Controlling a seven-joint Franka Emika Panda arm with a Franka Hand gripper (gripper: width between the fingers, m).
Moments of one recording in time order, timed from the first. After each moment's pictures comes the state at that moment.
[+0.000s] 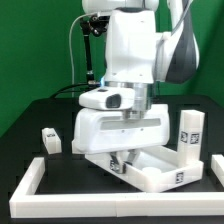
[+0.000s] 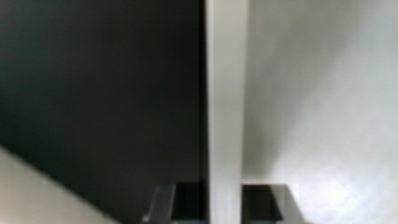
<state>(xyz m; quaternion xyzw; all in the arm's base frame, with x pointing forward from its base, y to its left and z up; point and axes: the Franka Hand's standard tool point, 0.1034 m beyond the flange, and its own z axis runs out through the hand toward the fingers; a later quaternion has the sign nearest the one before) 0.614 -0.045 0.036 0.94 0.32 0.08 0.07</state>
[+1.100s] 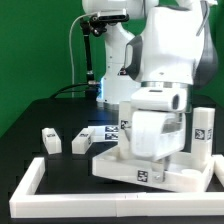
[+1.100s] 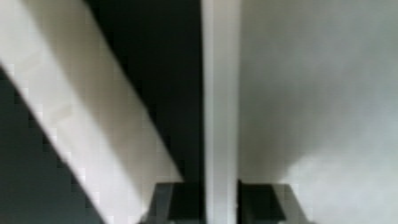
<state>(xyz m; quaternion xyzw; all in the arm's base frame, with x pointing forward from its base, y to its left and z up) 0.657 0.016 0.040 0.84 0.52 0.10 0.13</state>
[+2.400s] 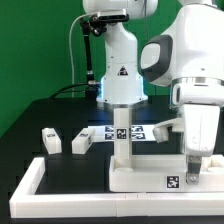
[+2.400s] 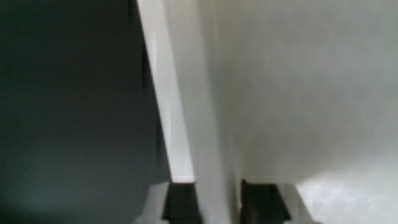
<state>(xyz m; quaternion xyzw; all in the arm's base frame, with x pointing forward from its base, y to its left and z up) 0.677 0.048 0.044 0.77 0.61 0.12 0.17</state>
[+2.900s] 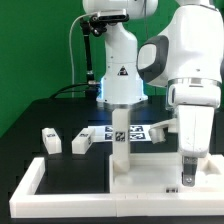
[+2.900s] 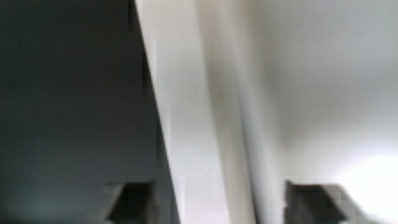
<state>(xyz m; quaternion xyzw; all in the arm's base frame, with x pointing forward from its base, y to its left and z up) 0.677 0.042 0.044 0.77 0.60 0.12 0.17</state>
